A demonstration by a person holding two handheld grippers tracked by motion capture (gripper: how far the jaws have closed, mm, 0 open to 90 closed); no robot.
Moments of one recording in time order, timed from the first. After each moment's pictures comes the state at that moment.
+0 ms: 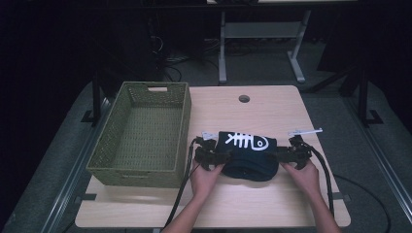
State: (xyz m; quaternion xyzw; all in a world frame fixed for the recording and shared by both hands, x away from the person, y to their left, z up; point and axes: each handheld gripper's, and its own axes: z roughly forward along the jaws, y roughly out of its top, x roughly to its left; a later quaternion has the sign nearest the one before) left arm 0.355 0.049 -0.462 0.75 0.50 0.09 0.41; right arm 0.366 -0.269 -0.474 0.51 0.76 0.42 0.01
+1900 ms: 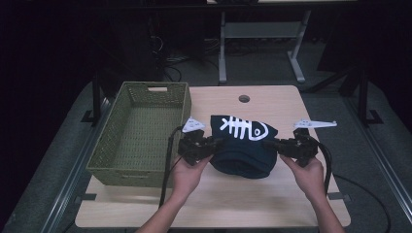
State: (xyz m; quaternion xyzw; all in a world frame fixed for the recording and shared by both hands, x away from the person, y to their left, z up) left arm 0.313 0.086 -0.352 0.76 0.41 0.10 0.49; right arm 0.319 -0.238 -0.374 0.45 0.74 0.50 0.04
